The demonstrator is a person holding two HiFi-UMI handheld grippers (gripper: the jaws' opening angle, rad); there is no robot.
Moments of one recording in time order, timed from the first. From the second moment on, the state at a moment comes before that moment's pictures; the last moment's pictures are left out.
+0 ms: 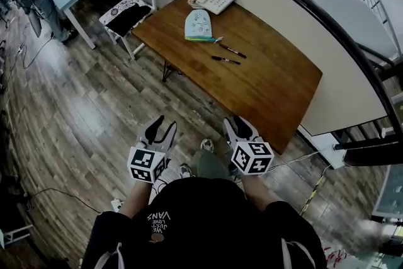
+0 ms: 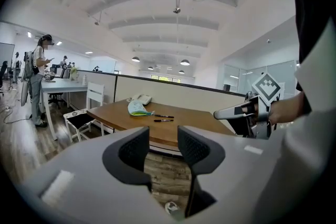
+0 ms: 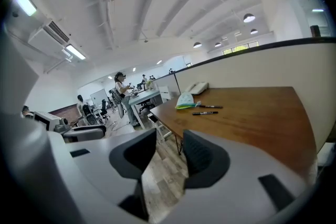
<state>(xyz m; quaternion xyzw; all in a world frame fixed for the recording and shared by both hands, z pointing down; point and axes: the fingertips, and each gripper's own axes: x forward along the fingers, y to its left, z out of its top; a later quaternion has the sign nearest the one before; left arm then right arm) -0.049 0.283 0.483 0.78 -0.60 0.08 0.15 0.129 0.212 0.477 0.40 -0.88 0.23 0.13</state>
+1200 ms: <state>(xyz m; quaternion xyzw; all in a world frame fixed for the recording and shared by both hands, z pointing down) -0.088 0.066 0.522 0.76 -0.61 0.15 0.18 0.110 -0.016 0.546 0.35 -0.88 0.23 0.23</state>
